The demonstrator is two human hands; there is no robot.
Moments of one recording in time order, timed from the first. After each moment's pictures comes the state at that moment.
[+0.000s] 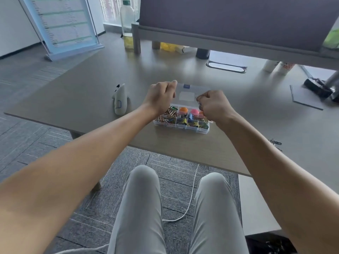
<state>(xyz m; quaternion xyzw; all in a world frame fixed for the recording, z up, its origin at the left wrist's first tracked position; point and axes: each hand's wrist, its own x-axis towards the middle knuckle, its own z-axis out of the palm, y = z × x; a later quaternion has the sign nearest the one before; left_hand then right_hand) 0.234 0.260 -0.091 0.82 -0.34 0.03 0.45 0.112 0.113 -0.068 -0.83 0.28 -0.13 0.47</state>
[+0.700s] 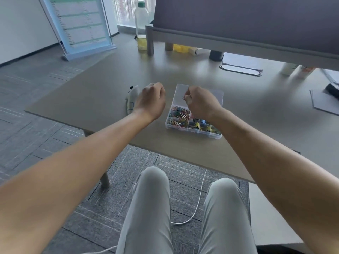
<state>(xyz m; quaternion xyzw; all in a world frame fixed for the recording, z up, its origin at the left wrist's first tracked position) 0.250 0.308 -0.089 0.91 -0.26 0.18 0.27 0.170 0.148 -0.068 -0.97 0.13 -0.10 0.19</state>
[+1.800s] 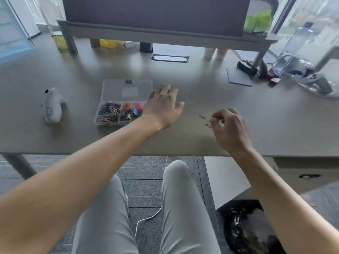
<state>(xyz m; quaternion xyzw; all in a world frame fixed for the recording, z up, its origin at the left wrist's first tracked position) 0.104 0.145 -0.090 0.84 -0.49 0.04 0.22 -0.090 0.031 -0.116 -0.87 0.37 -0.26 0.16</state>
